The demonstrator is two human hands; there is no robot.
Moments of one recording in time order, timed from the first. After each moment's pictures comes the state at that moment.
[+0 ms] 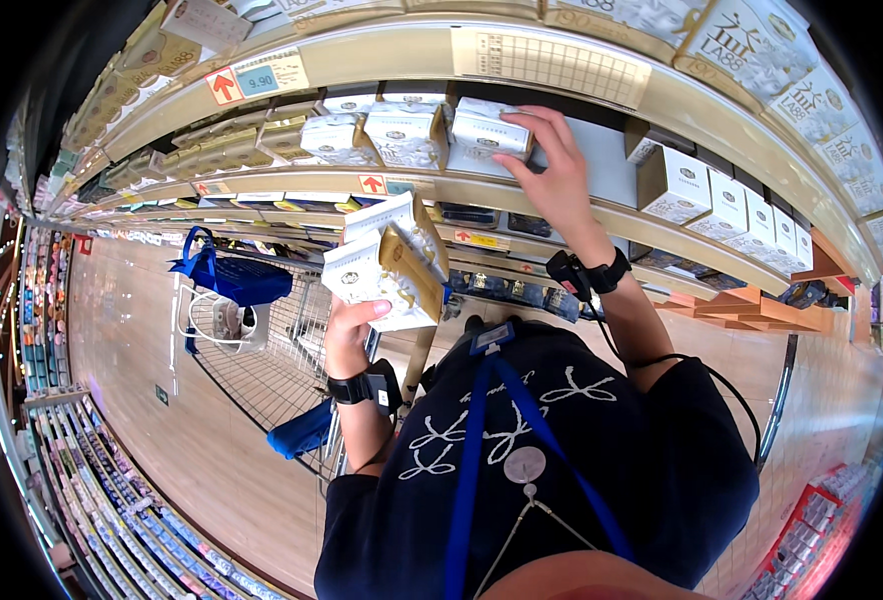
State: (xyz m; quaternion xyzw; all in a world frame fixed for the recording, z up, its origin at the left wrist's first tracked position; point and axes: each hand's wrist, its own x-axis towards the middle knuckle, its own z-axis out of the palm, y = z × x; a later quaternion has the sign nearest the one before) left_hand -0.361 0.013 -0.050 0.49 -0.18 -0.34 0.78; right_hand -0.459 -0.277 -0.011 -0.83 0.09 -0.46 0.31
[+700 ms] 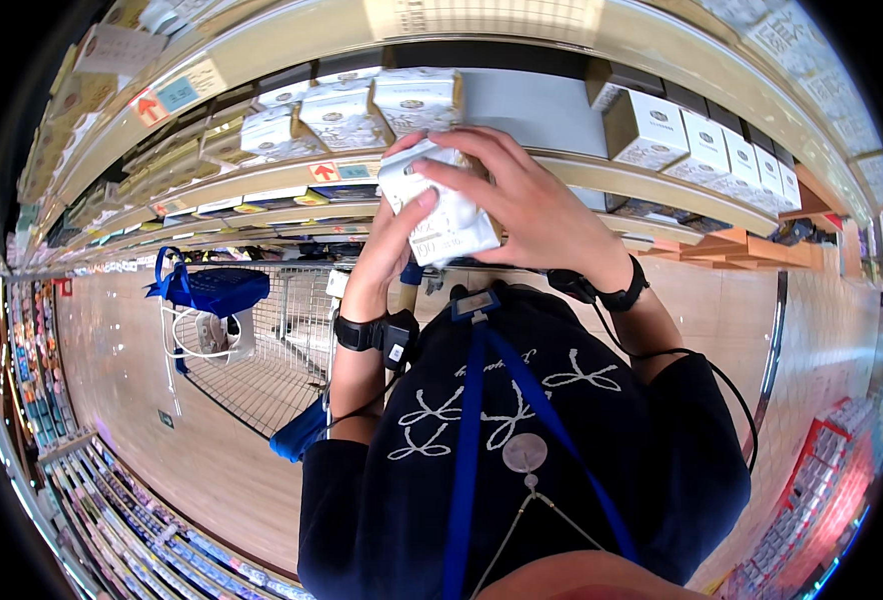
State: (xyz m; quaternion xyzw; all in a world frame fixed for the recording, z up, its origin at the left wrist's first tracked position) left_hand -0.375 -0.104 -0.027 0.41 -0.26 -0.51 0.71; right_hand -0.517 -0.236 0.029 -0.94 -0.05 -0.25 0.22
